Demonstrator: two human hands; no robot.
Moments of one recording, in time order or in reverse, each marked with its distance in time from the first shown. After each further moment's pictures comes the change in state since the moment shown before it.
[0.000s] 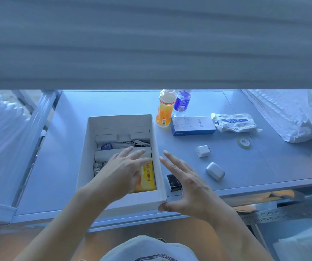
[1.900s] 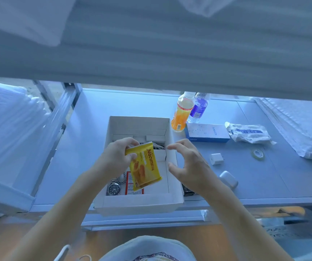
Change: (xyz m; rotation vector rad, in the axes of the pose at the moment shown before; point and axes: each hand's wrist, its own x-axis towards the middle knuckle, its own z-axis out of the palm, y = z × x) left_hand 0.007 -0.064 -0.013 -0.613 0.227 -0.341; right_hand 0.068 -0.039 -0.009 0.035 0.147 0.137
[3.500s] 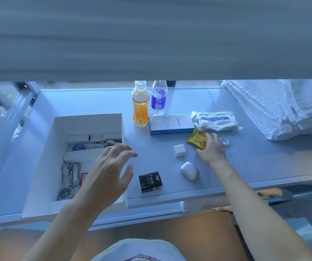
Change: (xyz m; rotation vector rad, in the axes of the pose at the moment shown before) left_hand -0.044 0.105 0.105 0.340 0.147 0.400; right_hand 0.025 0.288 -0.064 -0.224 0.108 0.600
